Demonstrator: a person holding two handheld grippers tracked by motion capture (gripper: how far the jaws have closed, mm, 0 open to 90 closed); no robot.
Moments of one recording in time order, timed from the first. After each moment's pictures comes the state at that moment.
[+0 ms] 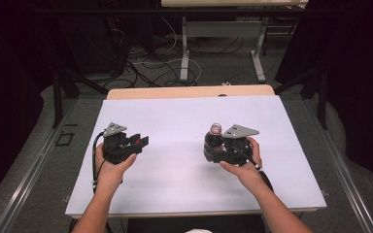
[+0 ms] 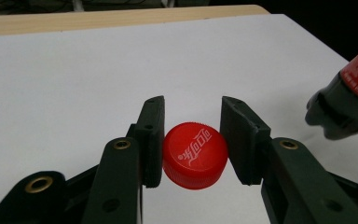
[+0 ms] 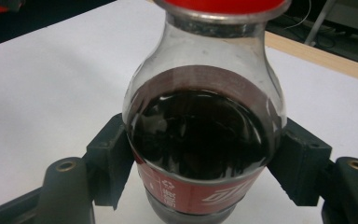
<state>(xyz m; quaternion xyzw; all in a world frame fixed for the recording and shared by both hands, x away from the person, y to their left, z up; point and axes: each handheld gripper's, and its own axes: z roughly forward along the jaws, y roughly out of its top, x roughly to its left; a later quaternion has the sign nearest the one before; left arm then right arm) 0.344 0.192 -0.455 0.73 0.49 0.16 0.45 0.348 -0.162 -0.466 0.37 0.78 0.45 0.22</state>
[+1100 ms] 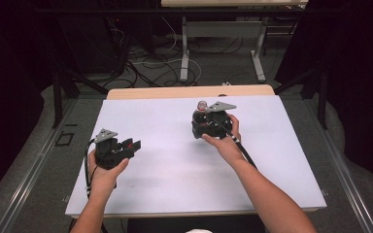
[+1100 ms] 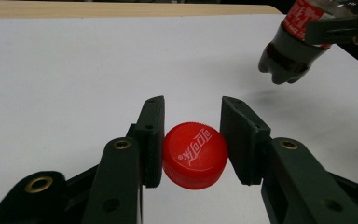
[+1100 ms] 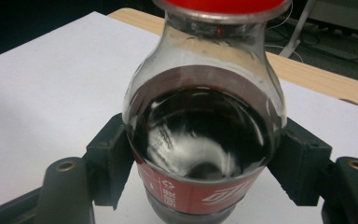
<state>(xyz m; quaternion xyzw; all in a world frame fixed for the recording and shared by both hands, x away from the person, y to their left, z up) 0.338 0.212 -0.469 0.71 0.51 0.16 0.46 0.437 -0.121 -0.474 0.41 0.76 0.45 0.23</state>
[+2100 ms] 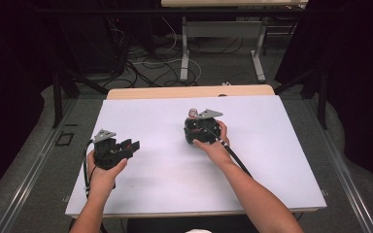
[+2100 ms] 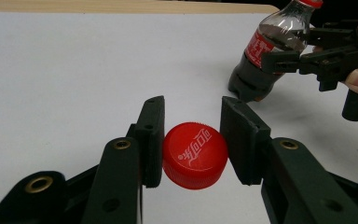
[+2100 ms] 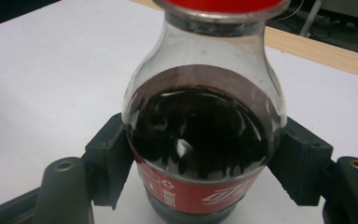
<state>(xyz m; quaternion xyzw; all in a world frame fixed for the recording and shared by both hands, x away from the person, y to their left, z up) 0.338 0.216 -0.471 0.71 0.52 0.15 0.45 0.450 -0.096 -0.519 0.40 0.77 0.44 0.22</state>
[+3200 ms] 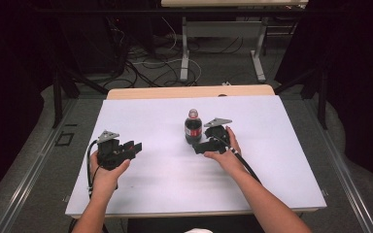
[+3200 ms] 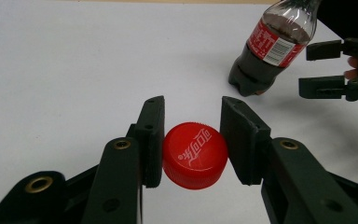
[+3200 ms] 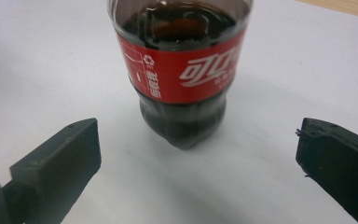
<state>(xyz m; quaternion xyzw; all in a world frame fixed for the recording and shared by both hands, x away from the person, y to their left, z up) 0.342 0.211 -0.480 0.71 0.52 0.15 0.45 0.422 -0.126 -0.525 0.42 0.79 0.40 0.19</state>
